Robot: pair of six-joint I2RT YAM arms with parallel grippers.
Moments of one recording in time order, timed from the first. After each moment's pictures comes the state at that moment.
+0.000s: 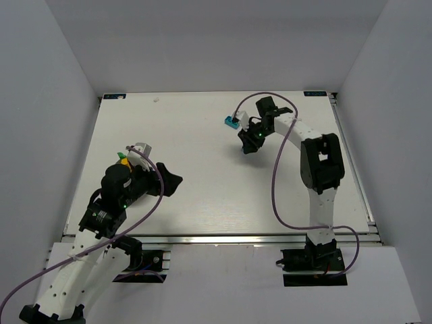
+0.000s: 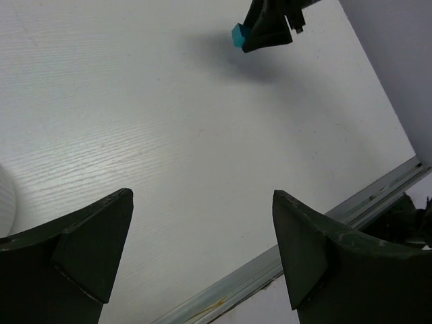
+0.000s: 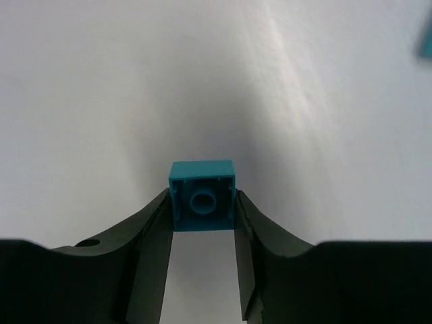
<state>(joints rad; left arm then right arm) -0.39 0.57 0.69 -0.47 0.22 -0.36 0.35 2.15 1.71 -0.71 -0.50 -0.70</state>
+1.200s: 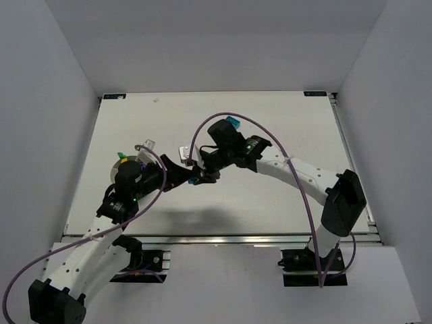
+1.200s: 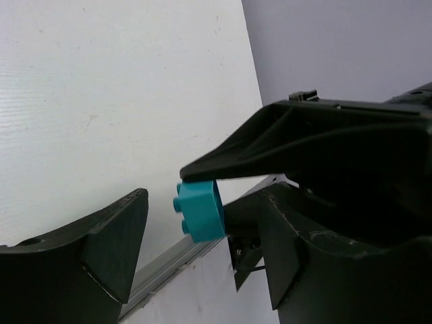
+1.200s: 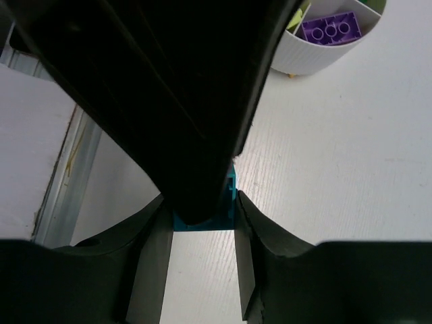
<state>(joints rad) -0.38 0.71 0.53 -0.08 0.42 -0.89 0.92 1.67 1.46 -0.55 -0.67 -0.72</state>
